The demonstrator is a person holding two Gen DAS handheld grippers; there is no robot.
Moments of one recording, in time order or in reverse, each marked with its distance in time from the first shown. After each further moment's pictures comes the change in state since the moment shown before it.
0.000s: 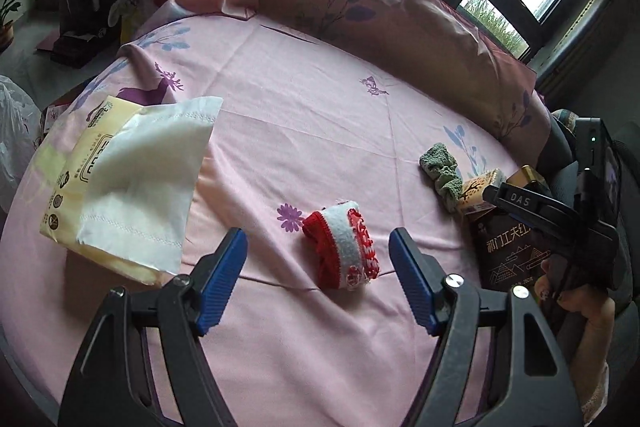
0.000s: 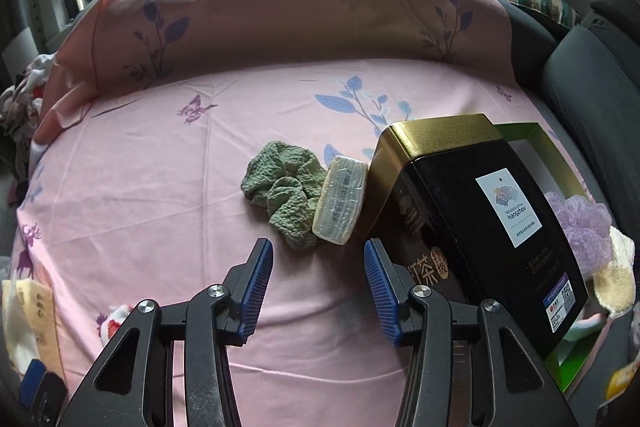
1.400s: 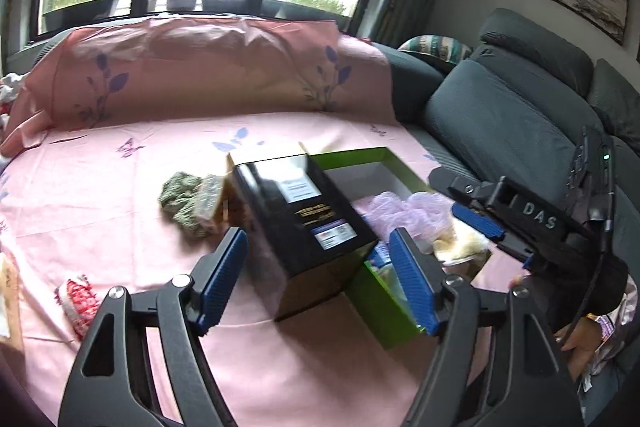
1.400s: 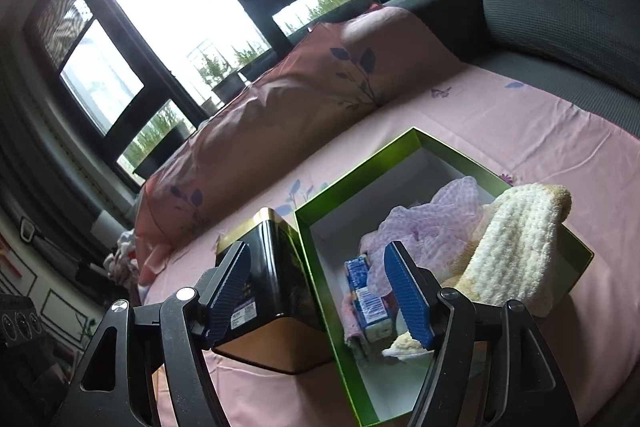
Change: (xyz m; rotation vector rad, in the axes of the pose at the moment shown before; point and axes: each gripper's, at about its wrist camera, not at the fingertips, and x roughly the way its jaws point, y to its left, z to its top) left arm -0.012 -0.251 -0.055 0.481 -0.081 -0.264; right arm -0.074 -0.261 -0.048 0.422 -0.306 0.463
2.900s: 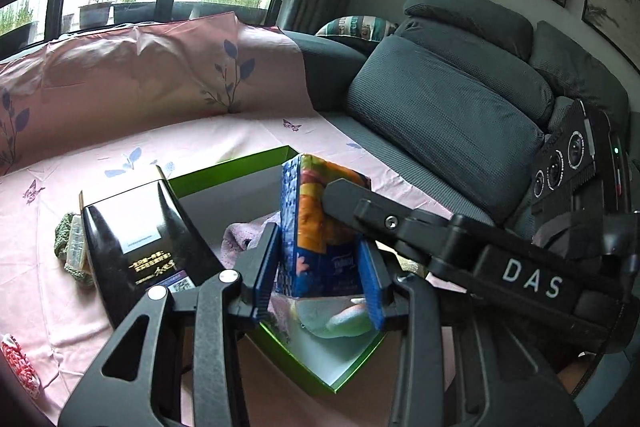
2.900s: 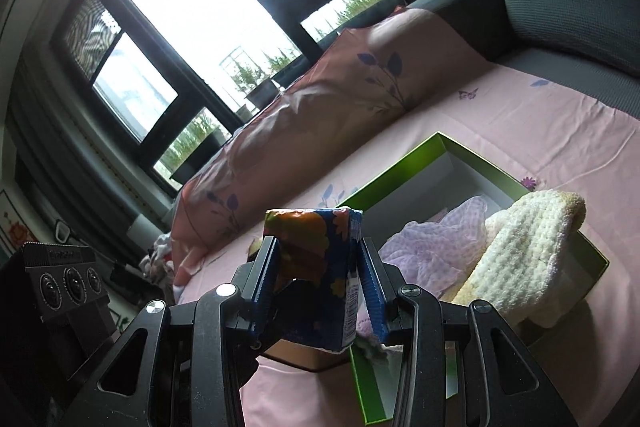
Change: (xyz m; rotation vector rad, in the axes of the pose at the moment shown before) left arm 0.066 -0.083 0.015 0.156 0.017 -0.280; right arm -0.009 -0.024 0.003 0.043 -0.024 0.152
